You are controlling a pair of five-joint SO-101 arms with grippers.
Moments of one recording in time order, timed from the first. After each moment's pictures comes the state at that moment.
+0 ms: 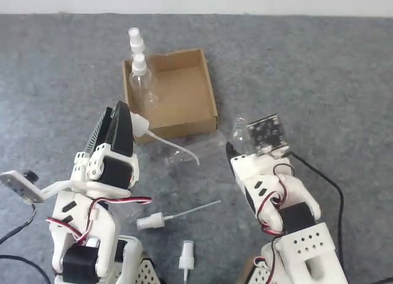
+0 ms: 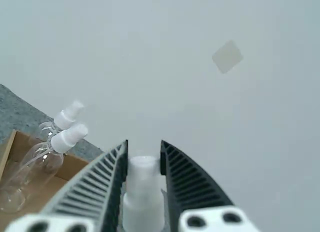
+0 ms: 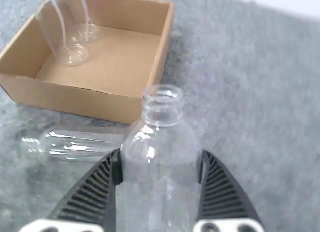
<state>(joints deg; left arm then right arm) 1.1 -103.3 71.7 42.0 48.2 -22.1 -71.8 75.1 39.5 4.2</state>
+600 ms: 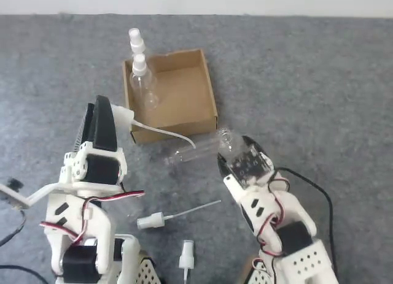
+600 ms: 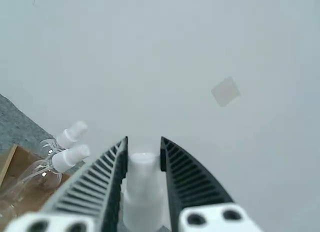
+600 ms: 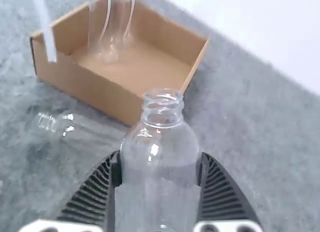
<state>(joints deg) -5.2 -103.3 71.7 38.1 54.5 -27.3 -92.3 88.1 39.0 17.6</state>
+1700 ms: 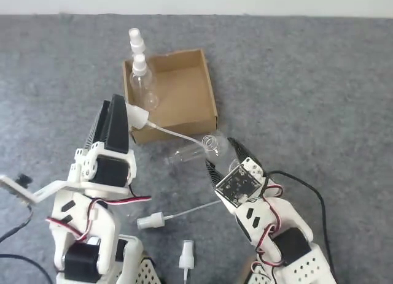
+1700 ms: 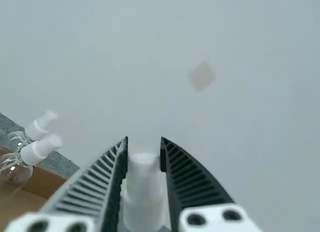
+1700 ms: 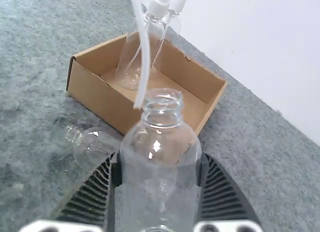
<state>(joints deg) 1.1 -103.3 72.7 34.8 54.2 -33.8 -102.7 91.9 39.7 22.5</state>
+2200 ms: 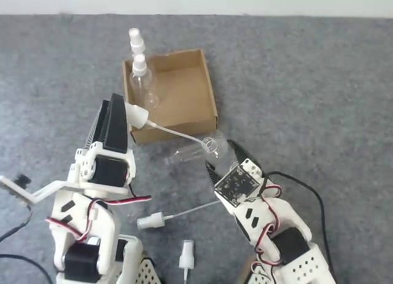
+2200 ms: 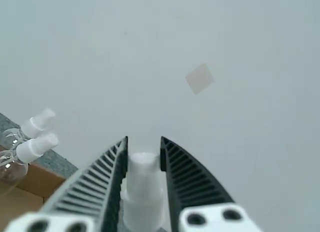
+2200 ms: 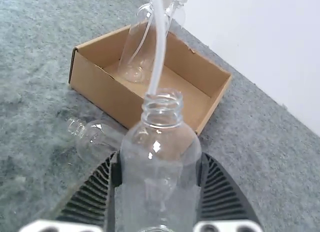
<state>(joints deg) 1.0 -103.3 72.7 34.5 55.7 -33.8 -102.7 93.4 39.7 22.5</state>
